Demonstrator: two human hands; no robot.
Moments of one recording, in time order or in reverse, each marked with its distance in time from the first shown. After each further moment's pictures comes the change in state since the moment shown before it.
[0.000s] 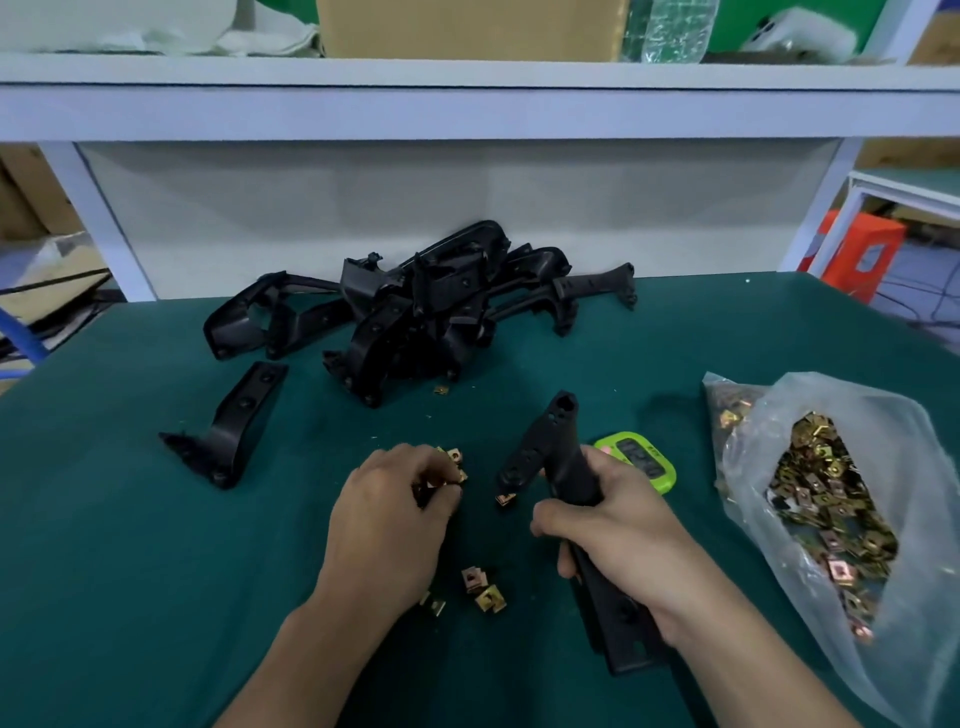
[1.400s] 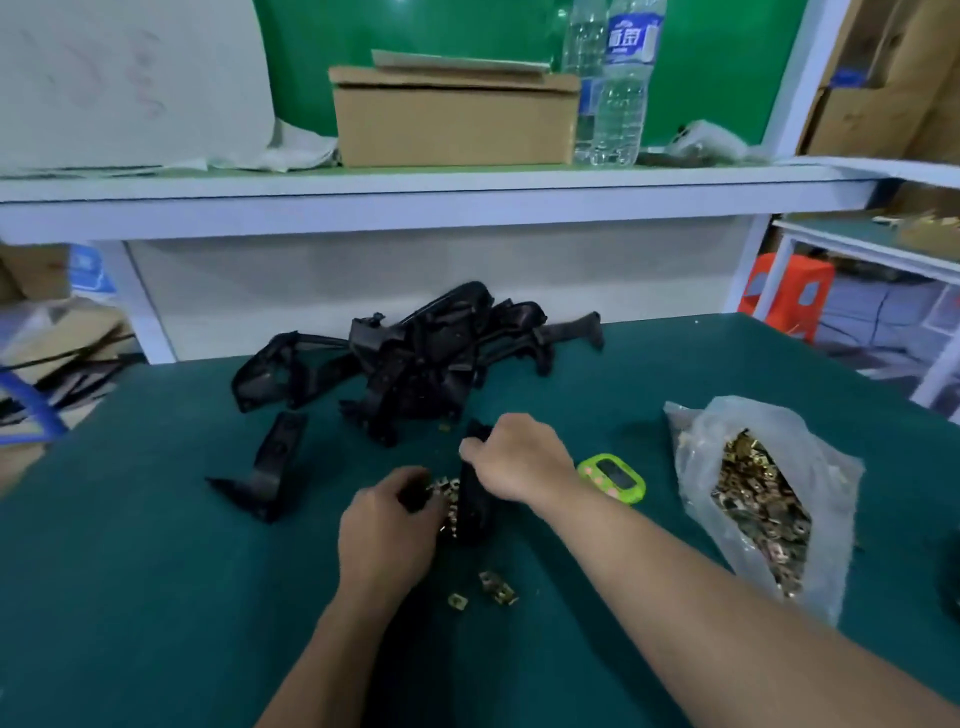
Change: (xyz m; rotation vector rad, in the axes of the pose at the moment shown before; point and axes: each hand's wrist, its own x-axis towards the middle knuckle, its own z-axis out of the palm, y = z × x) left_hand 0.008 -0.003 -0.022 -0.096 -0.039 -0.211; right_hand 0.050 -0.073 0.062 -0.726 0.215 0.068
